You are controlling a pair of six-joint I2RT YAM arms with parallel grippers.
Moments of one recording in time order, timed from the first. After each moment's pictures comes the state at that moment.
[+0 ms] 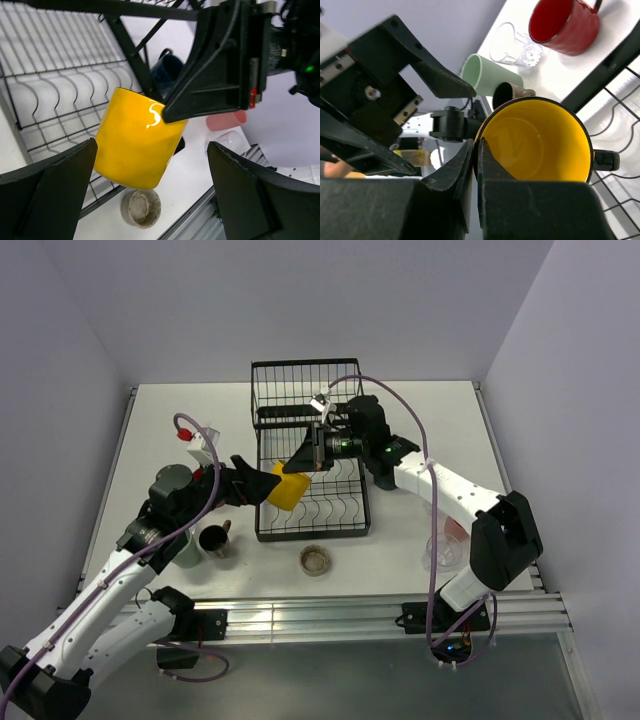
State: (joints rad) left arm -0.53 0.78 0.74 -0.15 0.18 -0.62; right arm 0.60 1.55 1.19 0.00 -0.80 0.73
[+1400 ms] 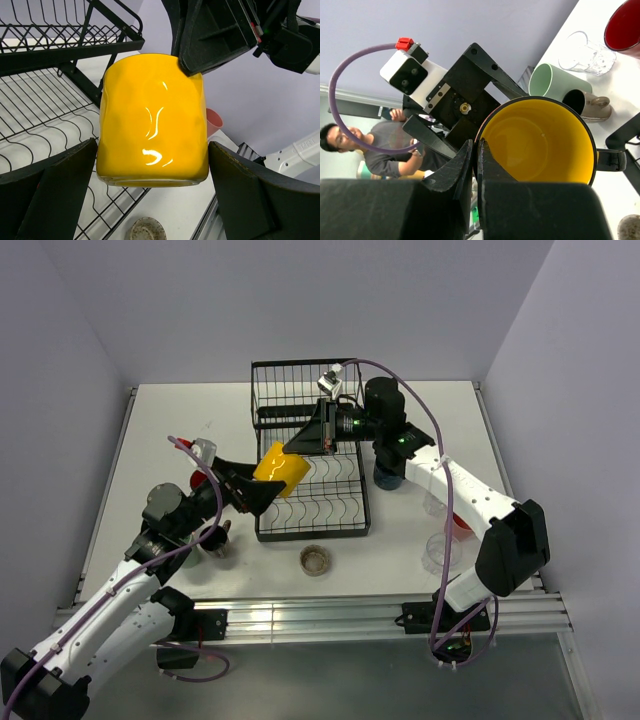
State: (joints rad) left arm -0.53 0.71 0.54 0.29 0.33 -0.53; right arm 0.55 1.50 1.28 0.11 -0.94 1.08
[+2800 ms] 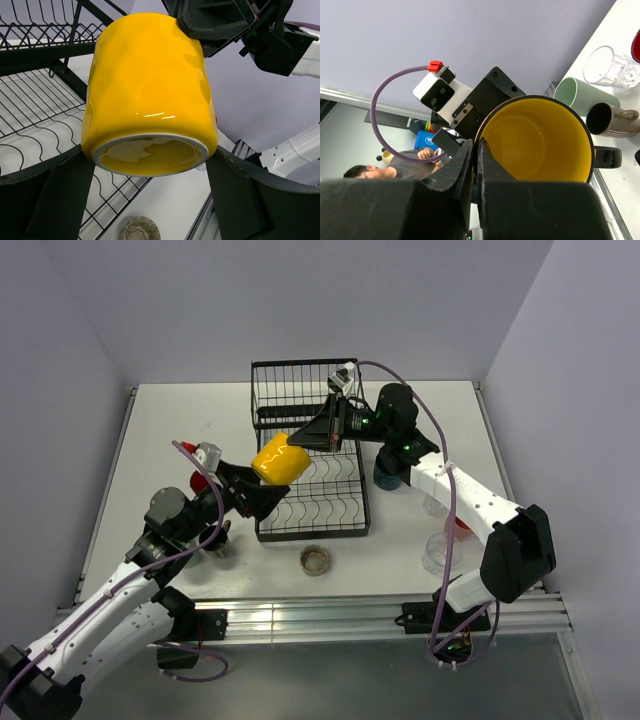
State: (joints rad) left arm -0.60 0.69 0.54 0.28 0.27 -0.52; right arm 0.53 1.46 1.19 0.35 -0.93 1.30
